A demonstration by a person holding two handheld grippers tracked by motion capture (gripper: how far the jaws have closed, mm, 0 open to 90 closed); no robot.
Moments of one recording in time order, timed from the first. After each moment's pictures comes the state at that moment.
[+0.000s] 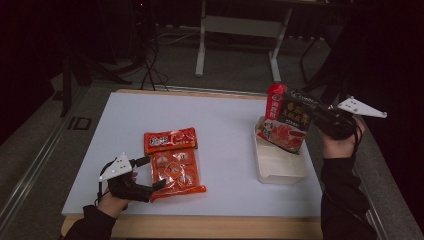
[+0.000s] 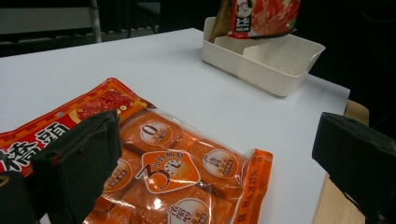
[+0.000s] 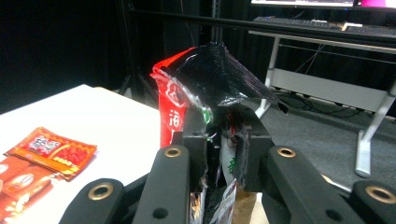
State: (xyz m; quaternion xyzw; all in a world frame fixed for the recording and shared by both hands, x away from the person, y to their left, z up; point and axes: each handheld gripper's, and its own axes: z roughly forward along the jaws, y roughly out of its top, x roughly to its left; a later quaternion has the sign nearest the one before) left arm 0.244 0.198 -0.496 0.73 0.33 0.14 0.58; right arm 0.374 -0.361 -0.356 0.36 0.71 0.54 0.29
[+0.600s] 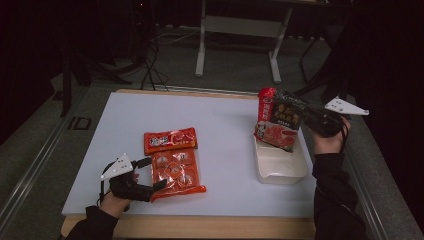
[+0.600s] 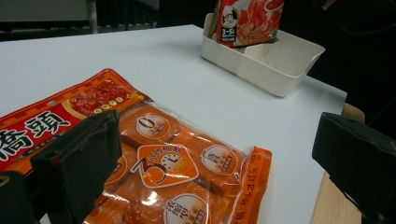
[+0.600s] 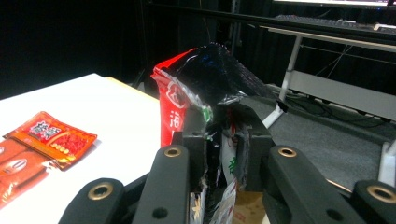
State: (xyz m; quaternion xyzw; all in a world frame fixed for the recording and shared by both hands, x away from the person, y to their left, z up) left arm 0.248 0.199 -0.504 0.73 0.34 0.12 0.58; right arm 0.404 -0.358 -0.385 0.32 0.72 0.55 0.27
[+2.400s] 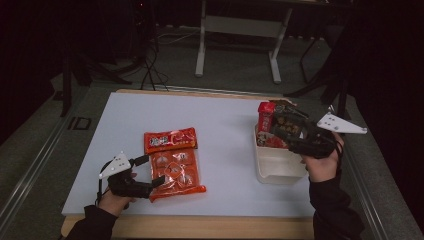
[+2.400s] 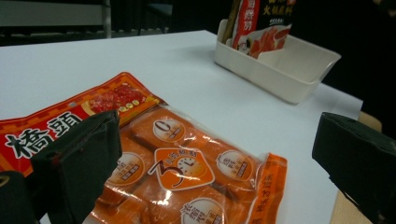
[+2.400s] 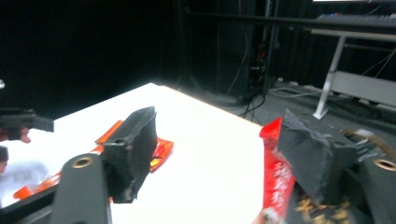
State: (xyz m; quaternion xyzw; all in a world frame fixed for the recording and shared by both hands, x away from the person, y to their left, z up) left arm 0.252 0.203 -0.504 0.72 0.36 0.13 0.58; right arm 0.323 -0.300 -0.364 0.31 0.73 0.58 0.22
